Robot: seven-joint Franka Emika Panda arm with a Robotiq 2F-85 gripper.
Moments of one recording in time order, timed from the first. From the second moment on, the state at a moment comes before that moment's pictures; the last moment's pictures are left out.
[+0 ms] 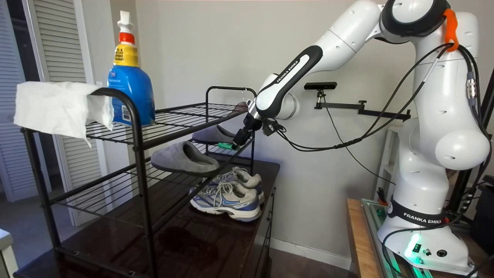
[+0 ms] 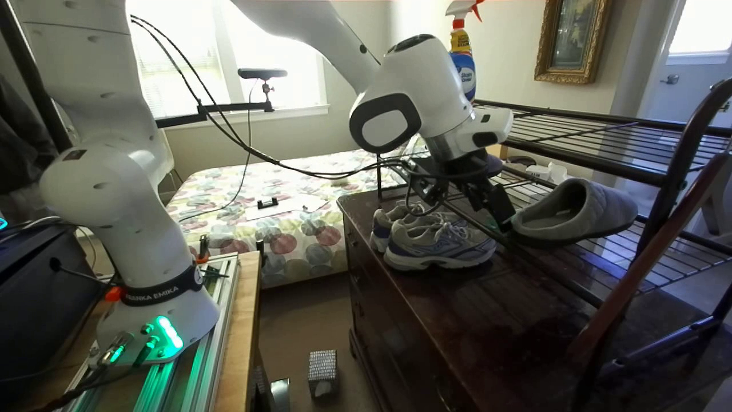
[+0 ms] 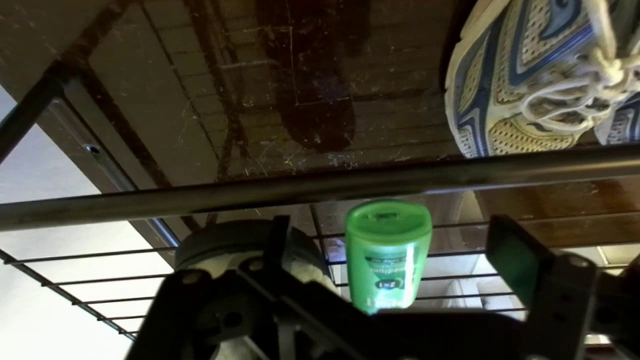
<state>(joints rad) 0.06 0.13 -0.23 -2.34 0.32 2.99 -0.40</state>
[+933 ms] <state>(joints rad) -0.03 0.18 -0.16 -2.23 0.51 2.86 -0.63</state>
